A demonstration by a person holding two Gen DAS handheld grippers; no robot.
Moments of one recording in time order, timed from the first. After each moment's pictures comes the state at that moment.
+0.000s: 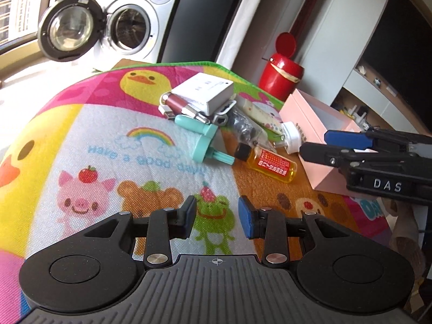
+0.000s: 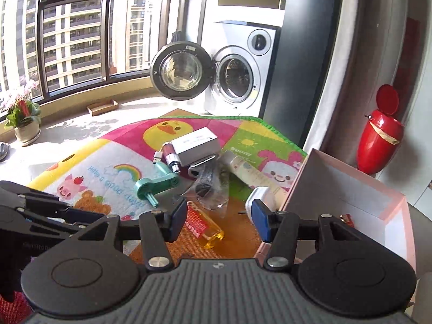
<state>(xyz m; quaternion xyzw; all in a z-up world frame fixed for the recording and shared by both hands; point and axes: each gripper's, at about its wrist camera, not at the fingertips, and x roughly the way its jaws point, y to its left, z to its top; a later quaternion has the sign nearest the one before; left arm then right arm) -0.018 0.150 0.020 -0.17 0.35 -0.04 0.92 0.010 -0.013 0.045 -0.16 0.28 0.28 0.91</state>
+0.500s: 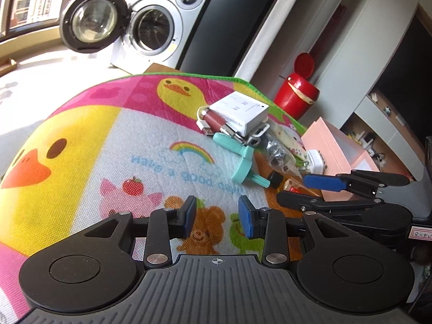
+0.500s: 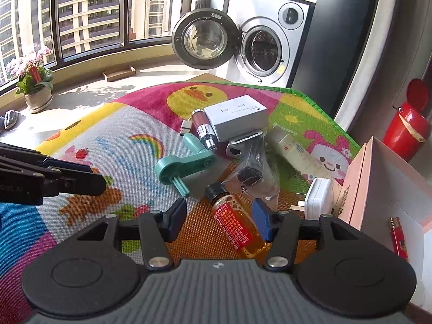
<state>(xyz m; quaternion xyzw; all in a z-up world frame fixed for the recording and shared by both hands) -0.019 0.189 0.022 -0.22 0.34 -0.02 0.92 0.025 0.028 0.014 -0.18 0.33 0.31 0.87</state>
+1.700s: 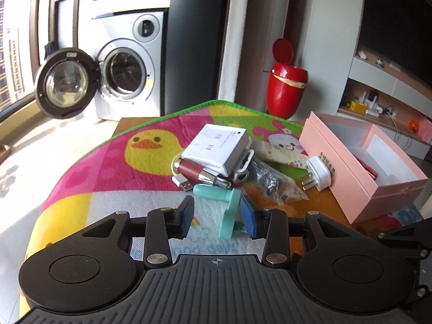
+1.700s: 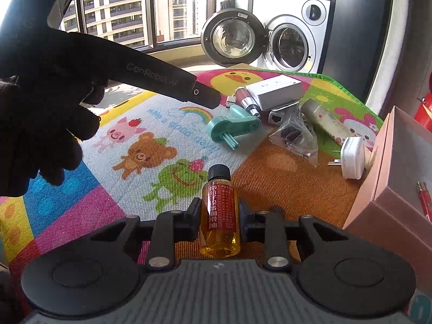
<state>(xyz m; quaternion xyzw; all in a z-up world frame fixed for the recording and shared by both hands) 0.045 0.147 0.044 -0.03 0.32 -0.03 0.95 -0.026 0.002 -0.005 -0.16 0.33 0.36 0.86</state>
